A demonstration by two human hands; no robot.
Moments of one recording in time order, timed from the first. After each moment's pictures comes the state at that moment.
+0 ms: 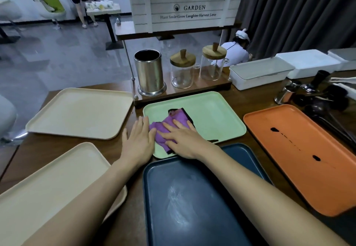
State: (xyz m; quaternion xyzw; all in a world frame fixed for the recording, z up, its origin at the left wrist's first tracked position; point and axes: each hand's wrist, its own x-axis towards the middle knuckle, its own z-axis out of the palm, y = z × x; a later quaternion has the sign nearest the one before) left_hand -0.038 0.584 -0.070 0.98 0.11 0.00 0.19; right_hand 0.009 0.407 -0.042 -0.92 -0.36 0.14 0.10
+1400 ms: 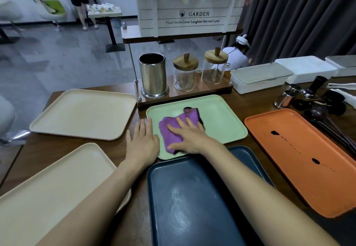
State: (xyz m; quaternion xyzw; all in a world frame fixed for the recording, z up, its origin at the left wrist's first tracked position) left_hand -0.037 0.578 -0.072 0.98 0.13 0.00 0.14; right_hand 0.024 0.404 -0.037 -0.94 -0.28 0.19 0.09
